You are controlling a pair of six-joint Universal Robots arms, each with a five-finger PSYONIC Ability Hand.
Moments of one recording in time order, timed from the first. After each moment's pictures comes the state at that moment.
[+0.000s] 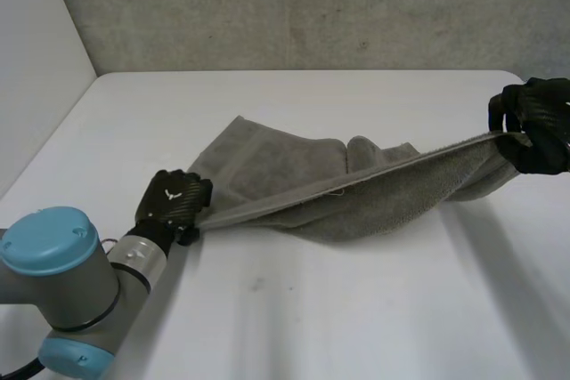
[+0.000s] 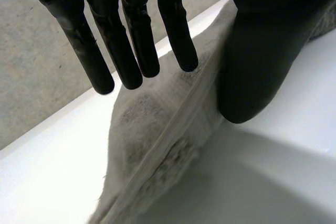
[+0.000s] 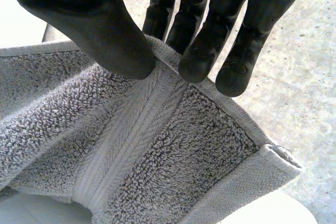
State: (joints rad) left arm 4.34 -2.04 -1.93 3.79 -1.45 3.46; right arm 1.43 -1.75 1.94 -0.17 0.94 3.01; left_hand 0.80 0.80 0.79 0.79 0.61; right_hand 1.32 1.33 1.34 1.33 1.16
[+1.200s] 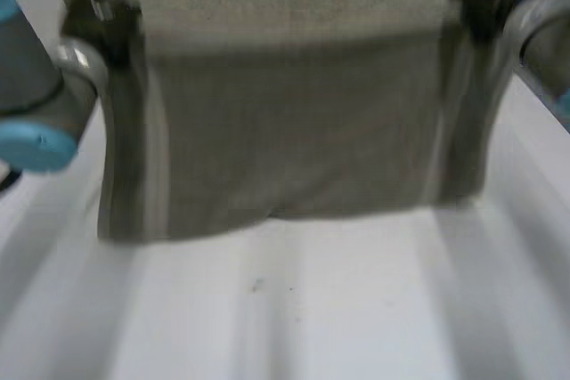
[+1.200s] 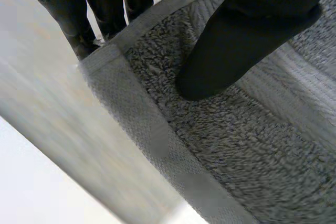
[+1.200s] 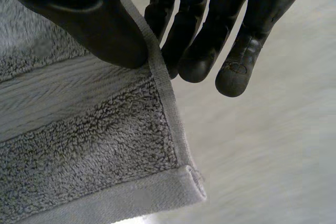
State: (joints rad) left arm 4.44 -2.13 -0.92 3.22 -1.56 3.61; right arm 1.82 -0.87 0.46 0.32 1.44 2.42; left_hand 1.20 1.22 1.22 1.22 1.03; right_hand 1.32 1.34 1.34 1.33 1.18
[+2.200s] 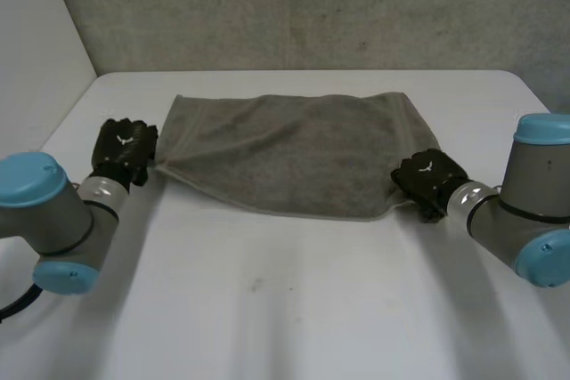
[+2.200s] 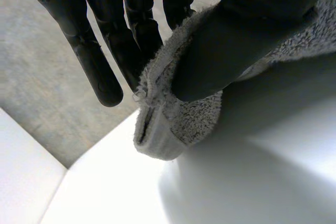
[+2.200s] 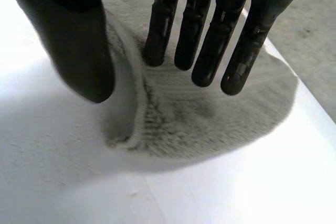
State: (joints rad) left arm 4.53 -2.18 -1.65 3.81 -1.44 3.52; right arm 1.81 -0.91 1.40 -0.03 1.29 2.44; left_hand 1.21 1.22 1.22 1.22 1.03; right_hand 0.72 0.72 0.72 0.72 0.53
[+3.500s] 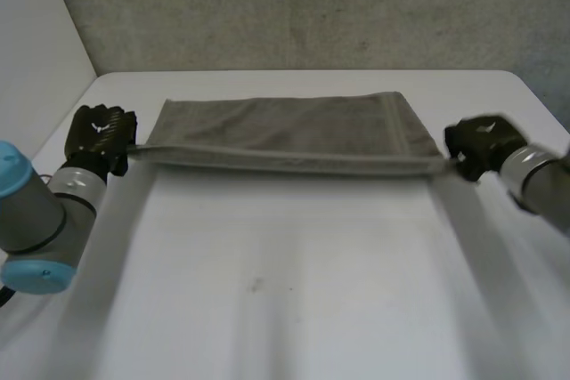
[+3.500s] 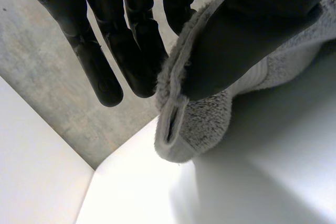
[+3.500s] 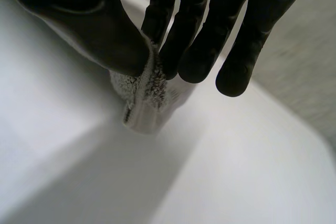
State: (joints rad) left arm 4.57 -2.03 -1.73 3.78 -1.44 3.52; right arm 1.67 -1.06 1.36 0.03 1.30 2.68; left_hand 1.21 1.22 1.22 1.22 1.03; right_hand 1.32 1.33 1.33 1.34 1.16
